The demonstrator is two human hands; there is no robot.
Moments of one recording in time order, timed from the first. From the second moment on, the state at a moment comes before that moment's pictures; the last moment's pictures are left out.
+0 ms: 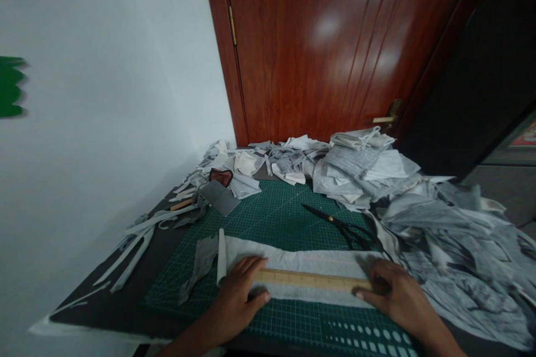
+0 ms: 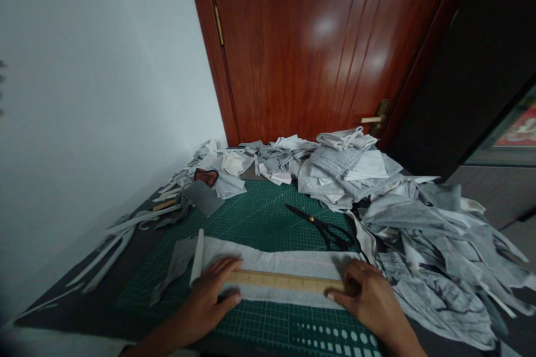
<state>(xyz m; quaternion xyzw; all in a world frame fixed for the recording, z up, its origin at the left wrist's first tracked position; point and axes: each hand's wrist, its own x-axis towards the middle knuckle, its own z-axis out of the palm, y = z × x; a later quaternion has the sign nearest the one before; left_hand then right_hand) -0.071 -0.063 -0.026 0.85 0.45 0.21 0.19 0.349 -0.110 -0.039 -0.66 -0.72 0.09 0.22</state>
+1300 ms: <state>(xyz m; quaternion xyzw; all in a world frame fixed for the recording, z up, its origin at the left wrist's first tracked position) -0.054 -0.059 -0.026 0.84 0.43 0.30 0.17 0.355 -0.113 -0.040 -0.62 -0.74 0.05 0.25</state>
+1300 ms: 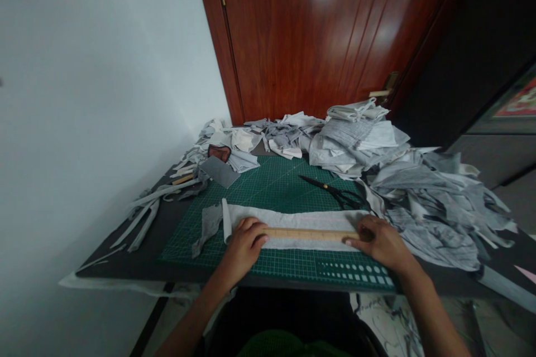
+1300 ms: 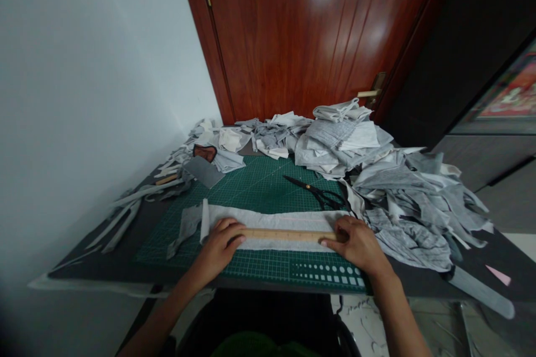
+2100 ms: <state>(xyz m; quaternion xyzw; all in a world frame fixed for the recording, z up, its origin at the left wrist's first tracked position) -0.052 -0.069 -0.020 0.83 0.47 0.29 0.12 0.349 -0.120 -0.034 -0.60 -0.77 0.00 0.23</state>
